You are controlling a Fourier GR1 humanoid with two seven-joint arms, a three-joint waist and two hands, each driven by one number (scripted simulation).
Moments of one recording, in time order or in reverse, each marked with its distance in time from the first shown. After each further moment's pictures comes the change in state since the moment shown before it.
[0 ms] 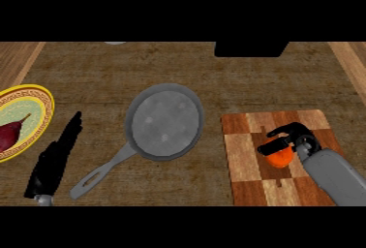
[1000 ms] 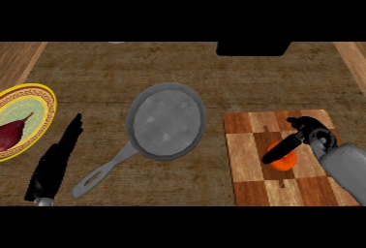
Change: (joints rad) left arm 0.009 0.043 -0.054 -0.005 0.040 0.054 -0.015; right arm -0.046 -0.138 0.059 -0.141 -0.162 0.029 0.090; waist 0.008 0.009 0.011
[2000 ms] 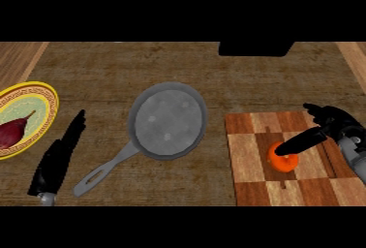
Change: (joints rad) left arm -0.041 0.026 -0.038 0.016 0.028 0.025 0.009; right arm 0.040 -0.107 -0.112 -0.196 -0.005 -0.048 0.001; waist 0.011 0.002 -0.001
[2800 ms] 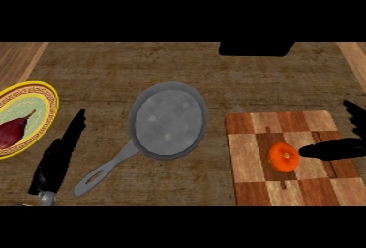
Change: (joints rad) left arm -0.013 0.018 -0.021 0.005 0.025 0.024 0.001; right arm 0.215 -0.083 -0.183 -0.221 0.121 -0.155 -0.062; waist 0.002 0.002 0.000
